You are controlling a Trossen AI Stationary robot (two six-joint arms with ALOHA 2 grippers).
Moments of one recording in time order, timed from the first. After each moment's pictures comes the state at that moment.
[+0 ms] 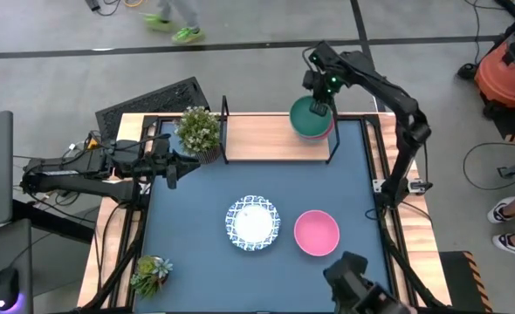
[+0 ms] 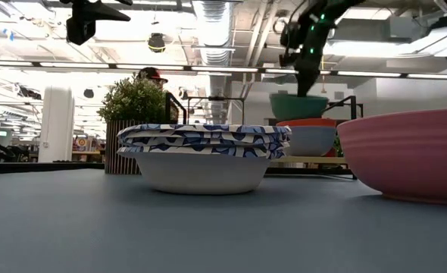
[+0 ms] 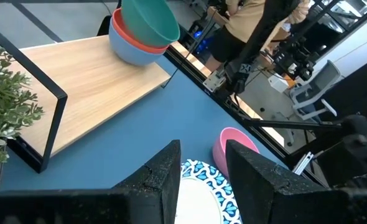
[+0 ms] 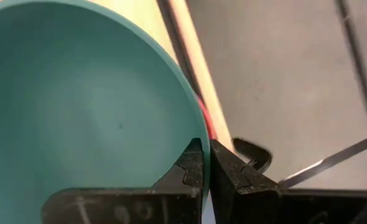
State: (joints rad) left arm 0.02 0.62 0.76 -0.38 -0.21 -0.70; right arm -0.86 1.82 1.87 -1.21 0.01 -0.53
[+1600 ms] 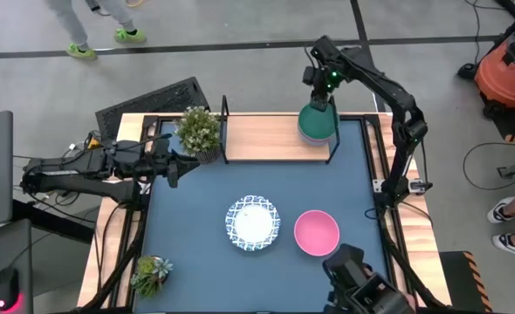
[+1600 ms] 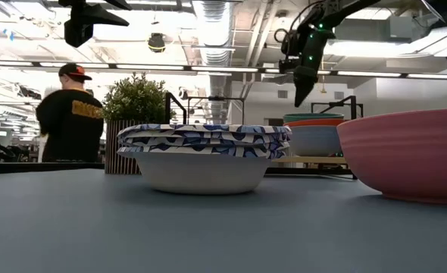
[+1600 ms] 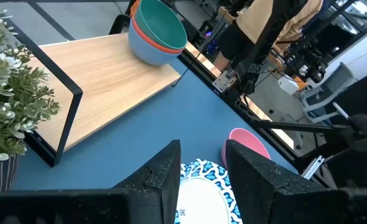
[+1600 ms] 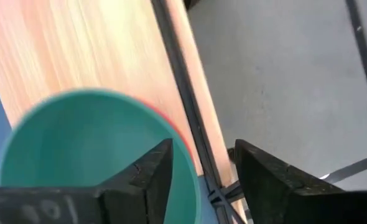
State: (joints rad) left arm 0.02 0.62 0.76 -0.41 -0.24 -0.72; right arm -0.91 1.87 1.91 -1.19 -0.06 -0.61
